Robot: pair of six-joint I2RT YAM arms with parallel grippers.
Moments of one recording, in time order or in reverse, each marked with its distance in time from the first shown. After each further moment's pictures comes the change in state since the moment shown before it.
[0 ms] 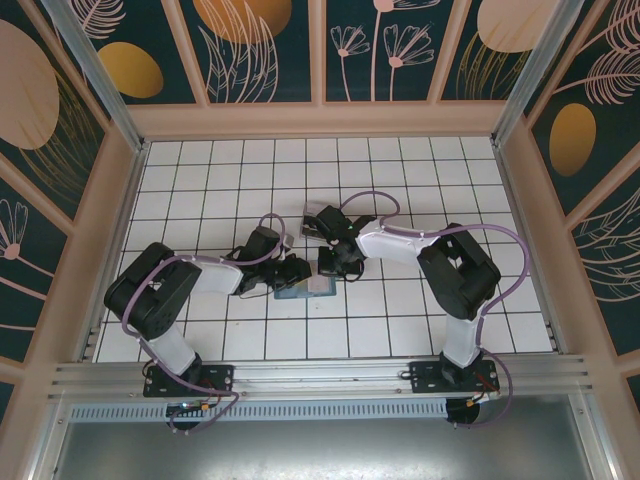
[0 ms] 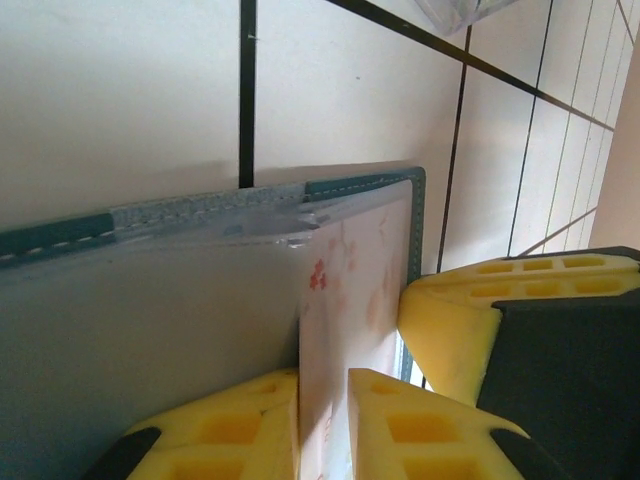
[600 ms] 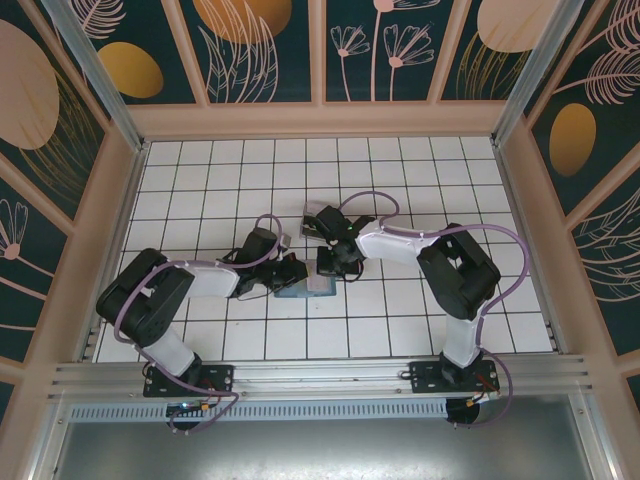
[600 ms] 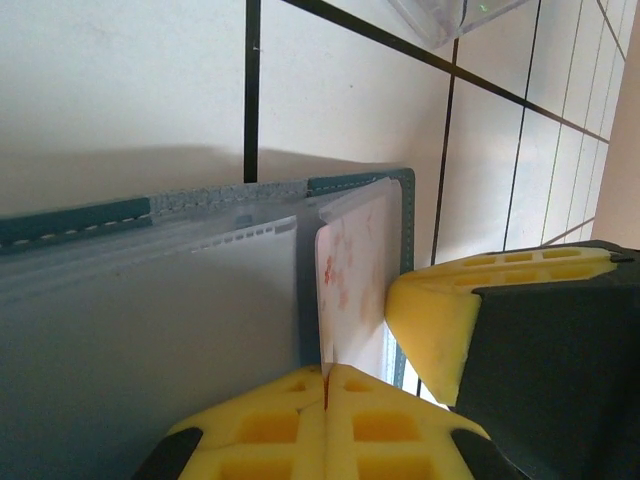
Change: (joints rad) left arm 0.002 -0.062 -0.027 -0.017 -0.039 0.003; right arm 0.000 0.000 -0.003 0.018 -0.001 0.001
